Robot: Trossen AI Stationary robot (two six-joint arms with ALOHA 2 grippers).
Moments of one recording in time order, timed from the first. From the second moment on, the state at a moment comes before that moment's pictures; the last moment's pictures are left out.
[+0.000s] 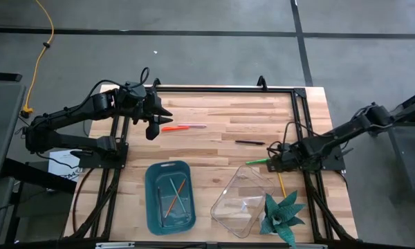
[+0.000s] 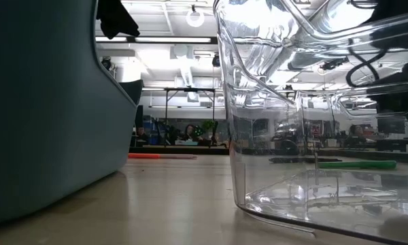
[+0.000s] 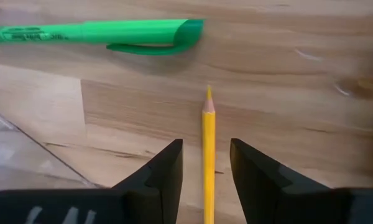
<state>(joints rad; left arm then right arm) 0.47 0.97 1.03 -0.71 0.16 0.07 0.35 1.01 0.44 -0.78 -0.05 1.78</state>
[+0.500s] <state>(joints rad) 0.47 0.97 1.03 -0.71 0.16 0.09 0.32 1.19 0.45 -0.71 -0.10 1.73</state>
